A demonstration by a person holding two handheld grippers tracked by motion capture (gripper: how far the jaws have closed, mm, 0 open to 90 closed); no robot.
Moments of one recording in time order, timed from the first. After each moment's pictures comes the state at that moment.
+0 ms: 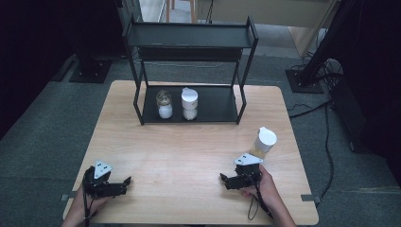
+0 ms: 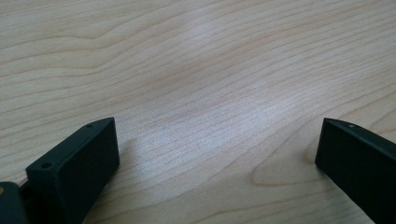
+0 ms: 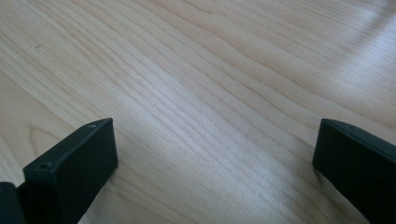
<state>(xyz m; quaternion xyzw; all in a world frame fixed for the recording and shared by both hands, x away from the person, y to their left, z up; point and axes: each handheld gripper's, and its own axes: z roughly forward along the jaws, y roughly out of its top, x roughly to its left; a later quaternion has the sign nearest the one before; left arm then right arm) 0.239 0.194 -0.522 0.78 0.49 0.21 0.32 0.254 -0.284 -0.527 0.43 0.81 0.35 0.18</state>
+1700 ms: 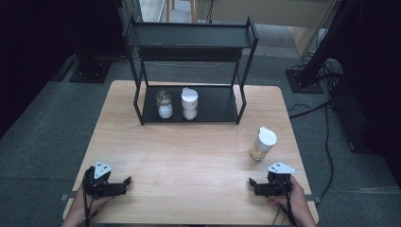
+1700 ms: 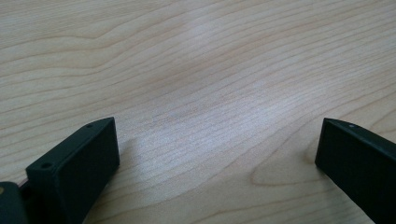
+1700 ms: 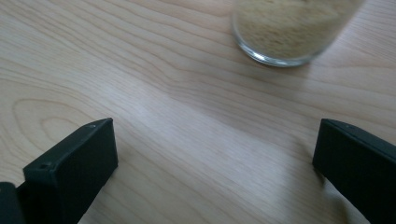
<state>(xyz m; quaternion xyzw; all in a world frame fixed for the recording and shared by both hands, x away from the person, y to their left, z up) 0.238 0.194 -0.522 0.78 0.49 0.21 0.32 0.219 -0.373 -0.528 0.50 0.77 0.33 0.21</state>
